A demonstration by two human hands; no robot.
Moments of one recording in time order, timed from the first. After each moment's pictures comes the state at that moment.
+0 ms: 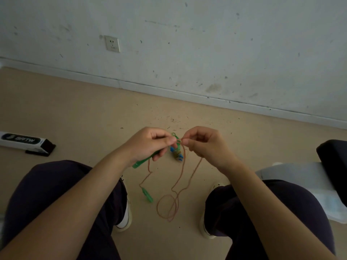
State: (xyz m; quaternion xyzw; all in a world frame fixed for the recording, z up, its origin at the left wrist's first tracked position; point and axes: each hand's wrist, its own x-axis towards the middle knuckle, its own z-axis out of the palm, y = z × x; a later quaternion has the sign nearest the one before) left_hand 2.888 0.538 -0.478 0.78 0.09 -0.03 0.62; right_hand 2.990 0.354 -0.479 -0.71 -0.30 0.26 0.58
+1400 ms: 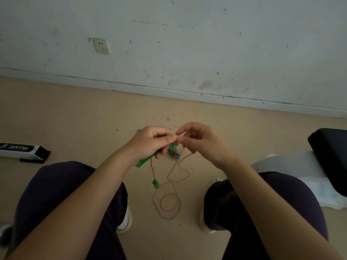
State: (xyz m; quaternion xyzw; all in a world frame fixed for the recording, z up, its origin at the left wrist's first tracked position) left_hand 2.903 0.522 -0.482 0.76 0.09 -0.03 0.64; right_hand 2.992 0.345 -0.476 -0.71 -0.29 0.27 0.57
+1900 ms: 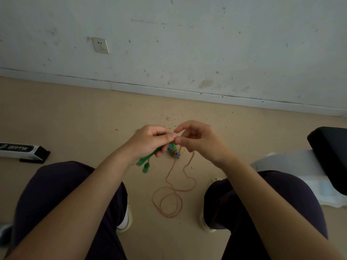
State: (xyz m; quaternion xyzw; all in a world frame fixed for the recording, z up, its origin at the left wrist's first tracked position) left_hand 2.904 0.523 -0.483 0.76 0.09 -0.04 0.64; right_hand 2.992 0.347 -0.477 -0.72 -0.30 0.27 0.57
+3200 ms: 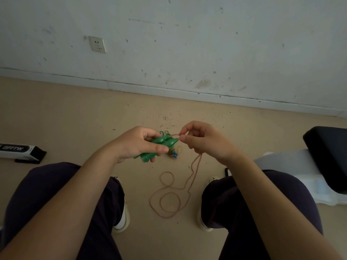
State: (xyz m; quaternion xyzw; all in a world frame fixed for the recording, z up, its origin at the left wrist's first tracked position) left_hand 2.897 0.543 -0.475 0.78 0.12 -0.14 0.60; right_hand 3.003 0.334 -0.472 -0.74 -0.29 0.30 0.53
